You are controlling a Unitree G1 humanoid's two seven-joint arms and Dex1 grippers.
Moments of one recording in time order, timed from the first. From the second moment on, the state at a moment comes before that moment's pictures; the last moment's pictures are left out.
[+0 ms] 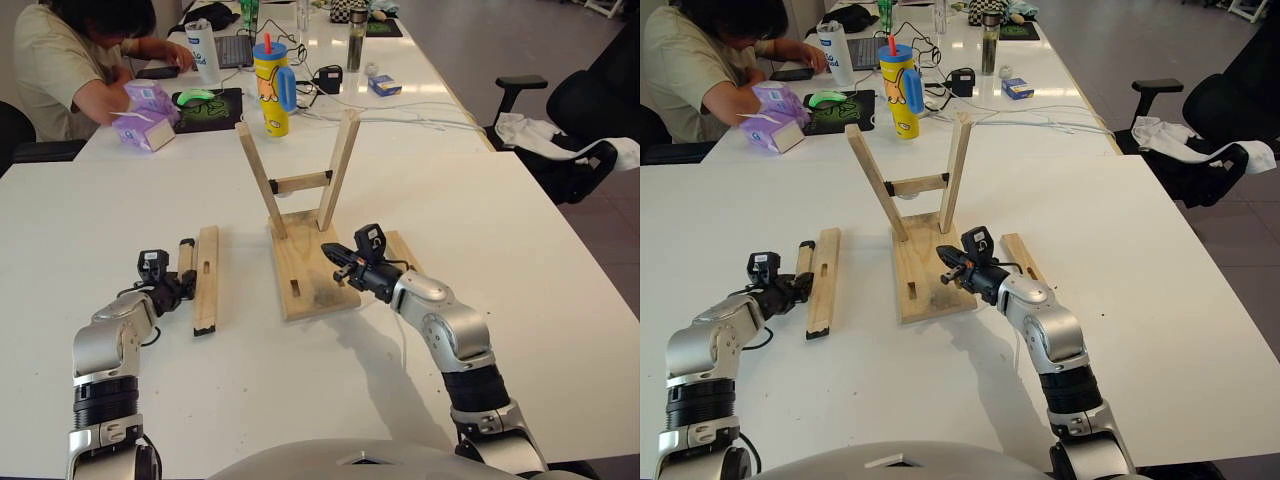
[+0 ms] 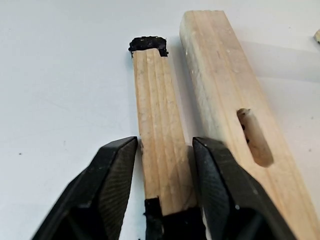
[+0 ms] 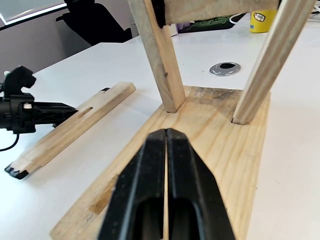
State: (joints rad) left arm -0.12 0.39 0.30 -0.01 -0.25 0.85 -0.29; right arm -0.22 -0.14 0.16 -0.16 0.32 0.63 0.46
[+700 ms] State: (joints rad) left arm -0.16 0.44 0.30 0.04 -0.19 0.43 -0.28; right arm -0.25 -0.07 0.00 -0.24 0.58 0.75 0.41
